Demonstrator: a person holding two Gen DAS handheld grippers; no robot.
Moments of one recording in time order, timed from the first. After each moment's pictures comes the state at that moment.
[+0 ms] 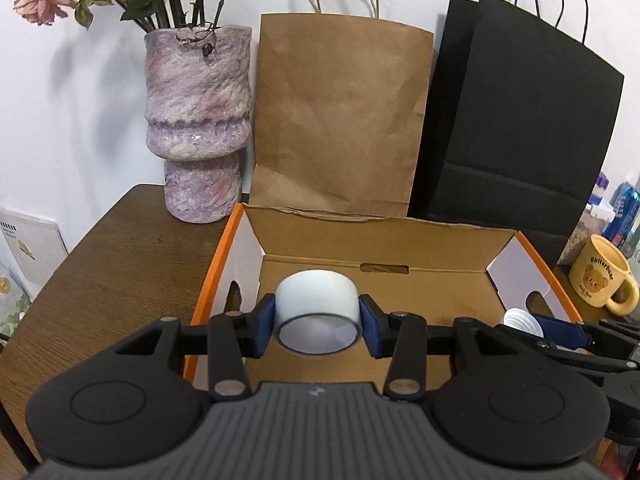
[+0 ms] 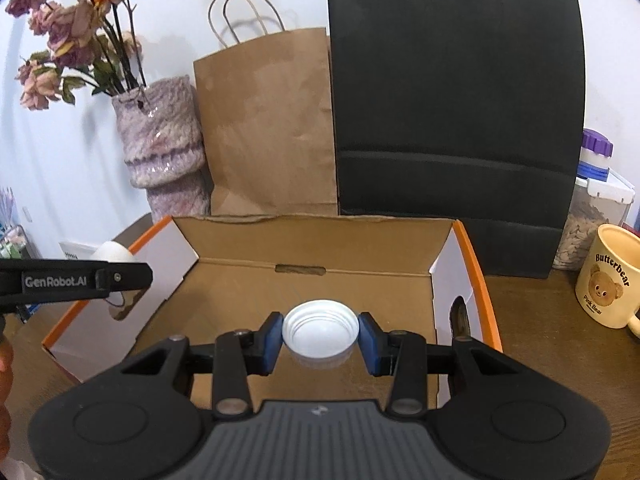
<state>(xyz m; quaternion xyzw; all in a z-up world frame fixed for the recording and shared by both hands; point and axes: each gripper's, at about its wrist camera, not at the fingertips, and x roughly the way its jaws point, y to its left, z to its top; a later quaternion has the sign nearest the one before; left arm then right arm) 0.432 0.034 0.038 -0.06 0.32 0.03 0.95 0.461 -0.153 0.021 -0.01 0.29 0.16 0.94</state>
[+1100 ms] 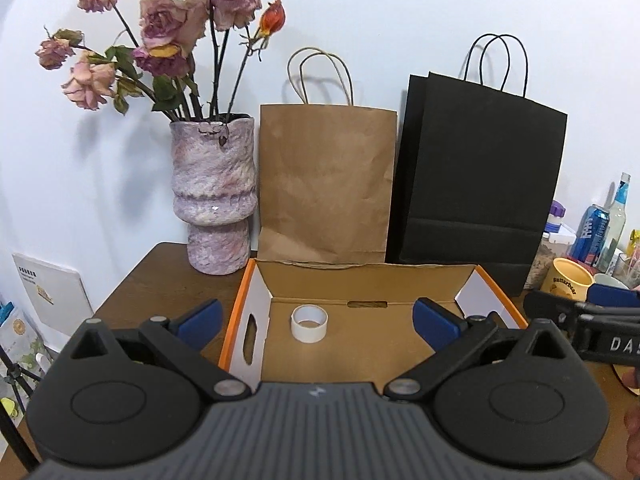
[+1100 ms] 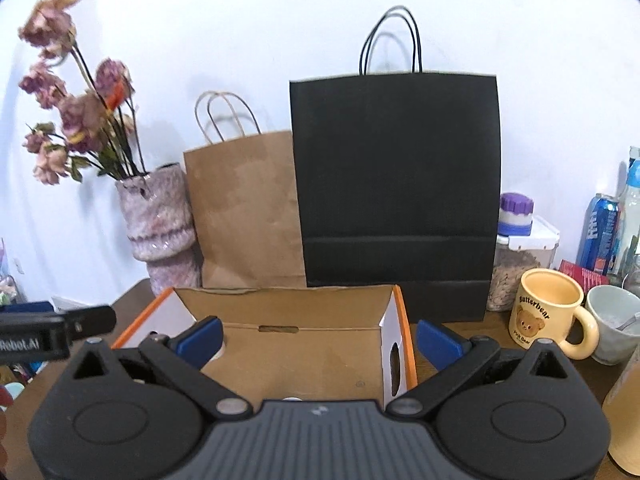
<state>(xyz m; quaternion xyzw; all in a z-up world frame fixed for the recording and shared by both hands) 0.344 0.019 0.086 -0.04 0.23 0.03 0.97 0.388 -0.196 0.082 0.03 0.20 0.13 0.97</state>
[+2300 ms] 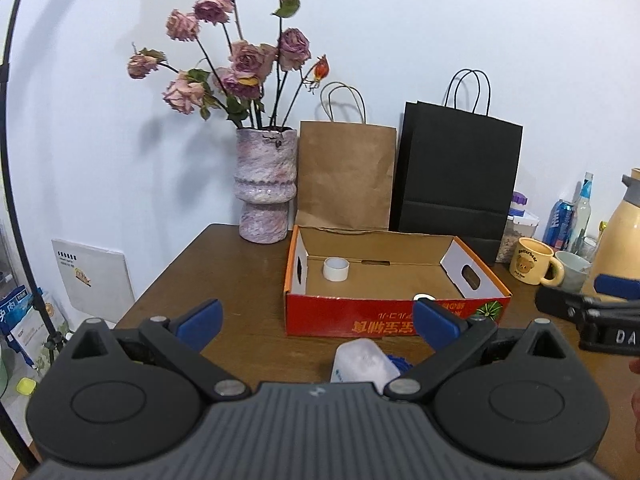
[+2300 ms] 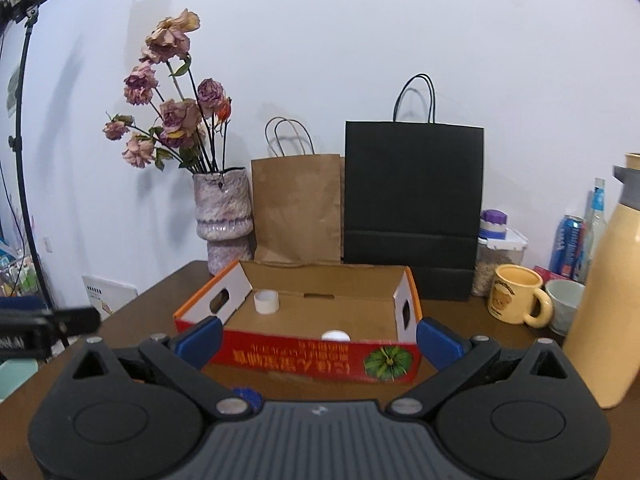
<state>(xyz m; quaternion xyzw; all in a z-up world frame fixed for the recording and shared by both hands) 0.151 0.043 0.093 -0.04 0.20 0.04 0.98 0.200 -0.188 0.085 -0.01 0.17 0.14 0.98</state>
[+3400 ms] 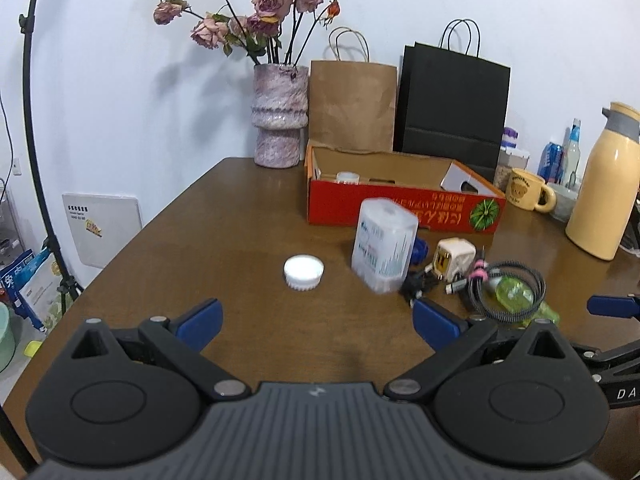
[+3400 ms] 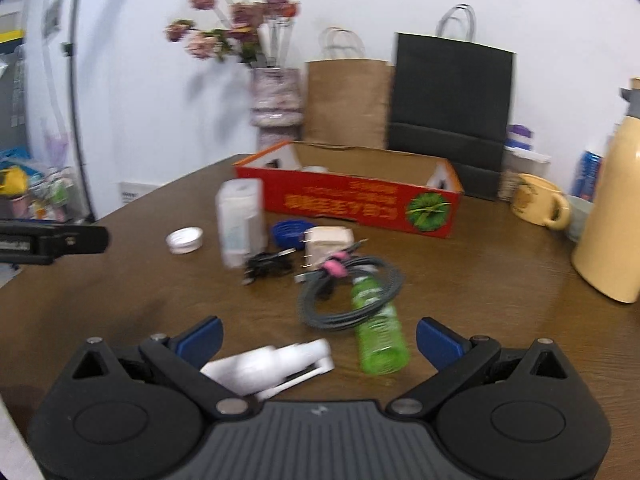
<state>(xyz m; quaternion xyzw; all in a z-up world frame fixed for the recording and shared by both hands) 0.057 0.060 0.015 -0.04 0.25 0.03 0.97 0.098 -0.179 -0.012 -0.07 0.25 0.21 0.94</state>
